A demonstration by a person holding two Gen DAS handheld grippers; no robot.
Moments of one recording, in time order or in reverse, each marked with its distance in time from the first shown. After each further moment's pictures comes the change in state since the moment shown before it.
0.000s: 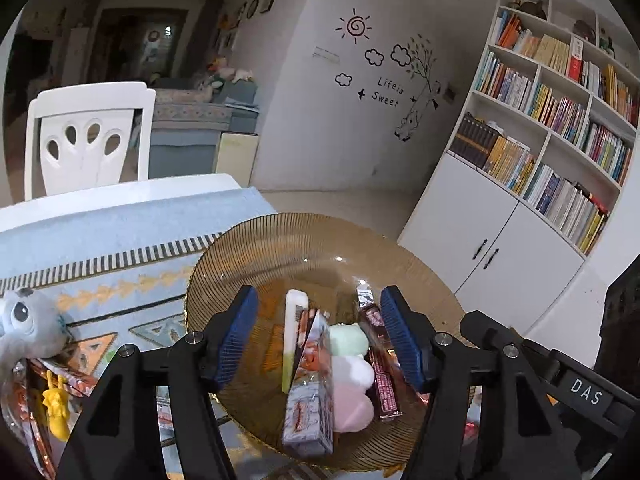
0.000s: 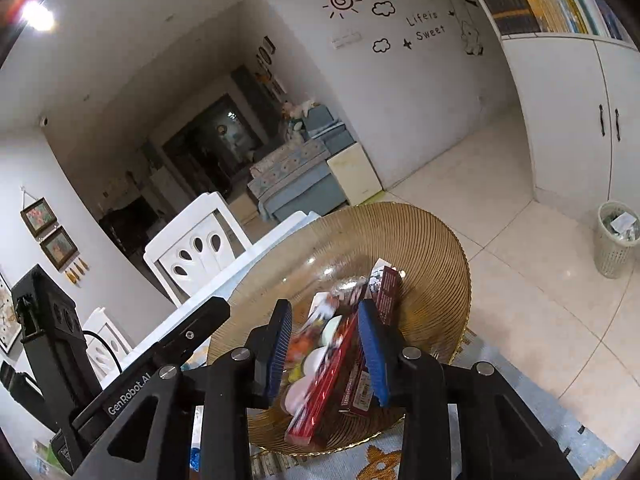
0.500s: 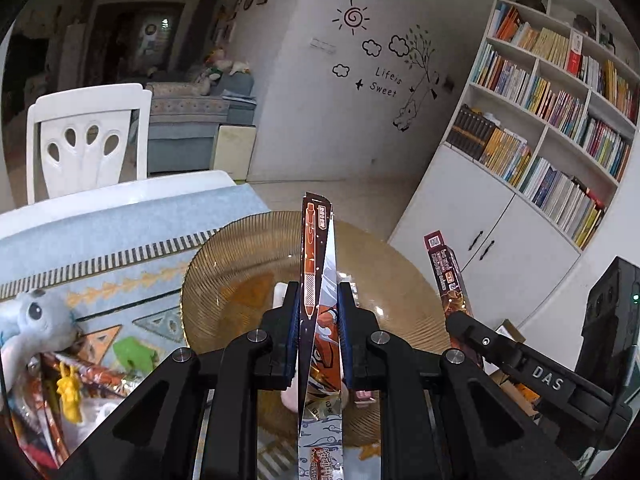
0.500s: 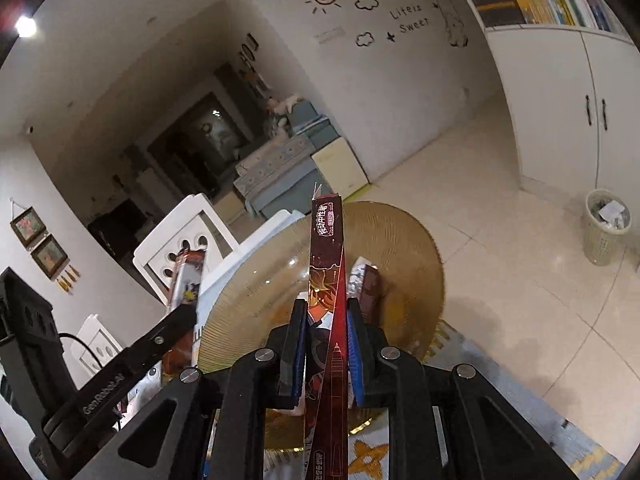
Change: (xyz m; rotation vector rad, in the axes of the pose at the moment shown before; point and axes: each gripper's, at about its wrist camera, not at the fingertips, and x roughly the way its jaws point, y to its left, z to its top) left arm -0.012 -0.018 0.008 0.014 0.042 0.003; right arm -0.008 -0.002 0.010 0.018 0.011 -0.035
